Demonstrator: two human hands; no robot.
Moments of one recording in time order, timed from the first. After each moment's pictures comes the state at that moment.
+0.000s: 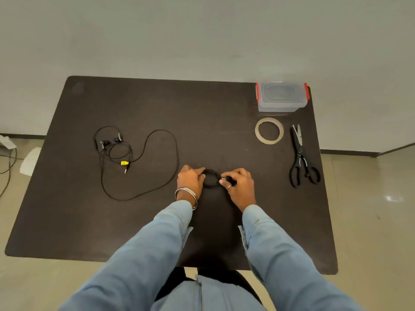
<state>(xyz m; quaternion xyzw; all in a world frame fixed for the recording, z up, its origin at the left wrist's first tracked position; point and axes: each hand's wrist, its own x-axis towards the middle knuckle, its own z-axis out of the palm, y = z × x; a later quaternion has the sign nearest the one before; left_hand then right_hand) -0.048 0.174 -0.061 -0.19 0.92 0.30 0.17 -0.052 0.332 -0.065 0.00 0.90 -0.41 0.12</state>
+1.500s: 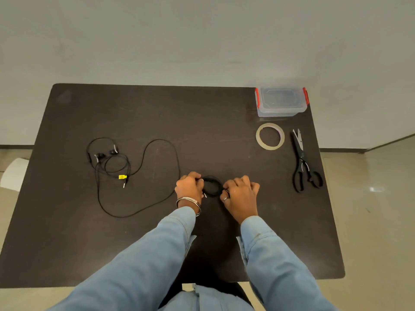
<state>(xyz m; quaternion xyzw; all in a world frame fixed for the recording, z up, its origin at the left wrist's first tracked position) -0.062 0.158 -0.066 -0.25 0.89 0.35 0.13 -0.053 0.303 -0.052 -0.08 0.99 -0.11 0.10</state>
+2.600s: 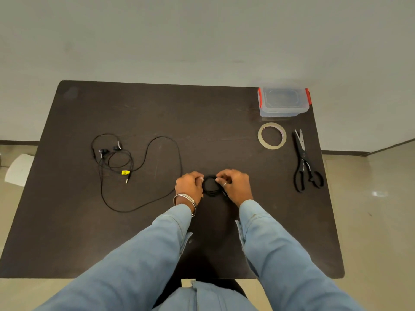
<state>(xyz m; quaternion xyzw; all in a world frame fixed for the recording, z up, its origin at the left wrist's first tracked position) -0.054 0.151 -0.062 -0.23 0.89 0.38 0.12 -0.082 0.296 -0.063 -0.01 0.91 -0.39 0.16</state>
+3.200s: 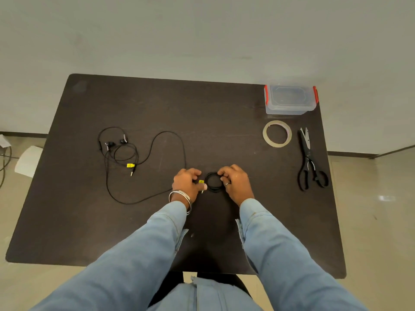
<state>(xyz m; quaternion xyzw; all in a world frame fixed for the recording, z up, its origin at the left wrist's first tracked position) -0.047 0.134 -0.060 -0.24 0.87 0.40 0.18 -0.076 0.297 -0.072 -0.11 0.93 -0.33 0.14</state>
